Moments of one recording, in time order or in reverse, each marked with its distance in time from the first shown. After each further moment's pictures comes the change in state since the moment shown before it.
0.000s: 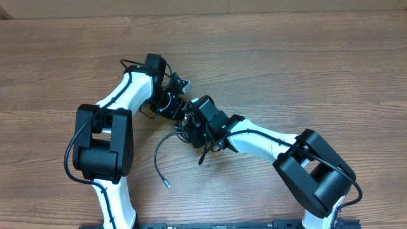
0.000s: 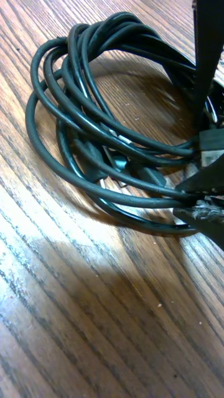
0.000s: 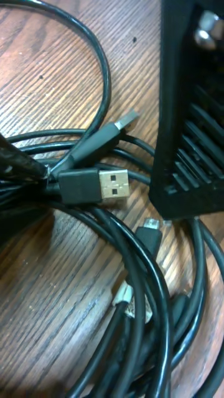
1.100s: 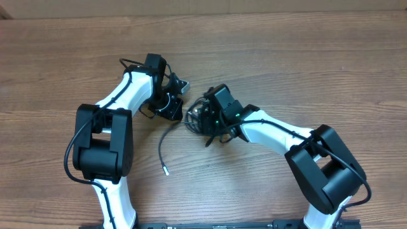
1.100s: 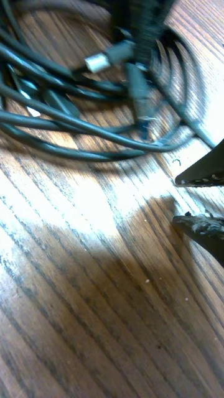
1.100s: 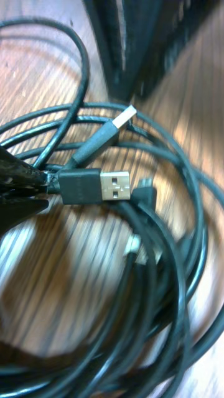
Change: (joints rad) left arm -0.001 0.000 0.004 -0.007 -0.064 -0.011; right arm -0.127 -0.027 0.000 -0.064 -0.022 0.212
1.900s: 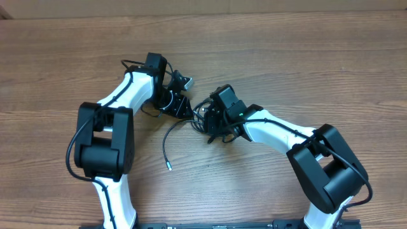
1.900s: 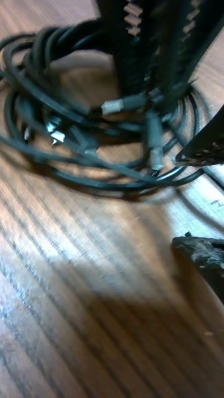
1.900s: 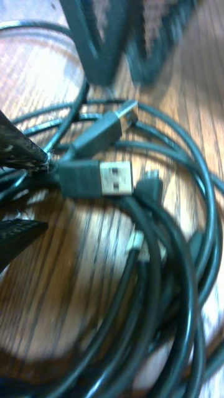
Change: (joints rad) left arm 0.000 0.031 0.001 0.074 0.169 -0.035; right arm -0.026 -0.004 -0.019 0.005 -0.021 0.056
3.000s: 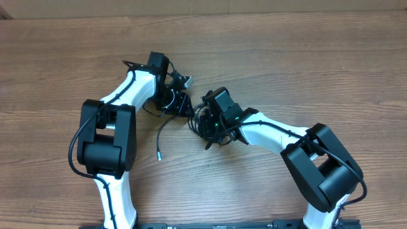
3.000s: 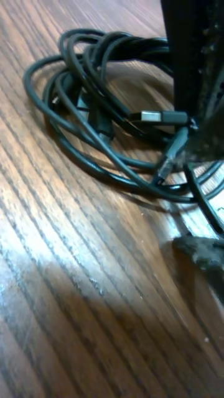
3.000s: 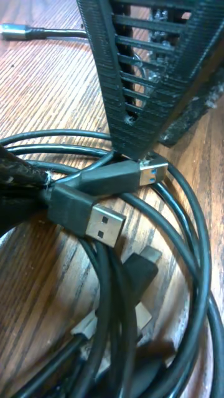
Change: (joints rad) left arm -0.002 0.025 0.035 -0.028 -0.019 -0.122; right arm 0.035 0.025 -0.015 0.081 -0.047 -0.074
